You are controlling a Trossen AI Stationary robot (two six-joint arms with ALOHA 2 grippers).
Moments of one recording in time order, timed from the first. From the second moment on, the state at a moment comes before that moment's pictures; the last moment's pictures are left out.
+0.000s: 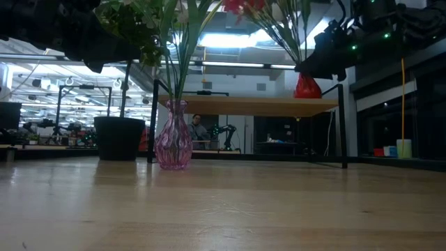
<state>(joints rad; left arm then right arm) -0.46 0.93 0.23 0.50 -0.72 -0.14 -0.58 0.90 0.44 0.34 0.07 0.03</state>
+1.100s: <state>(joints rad) -0.46 0.93 0.23 0.50 -0.71 -0.14 -0.58 1.06 0.41 0.58 0.02 0.05</state>
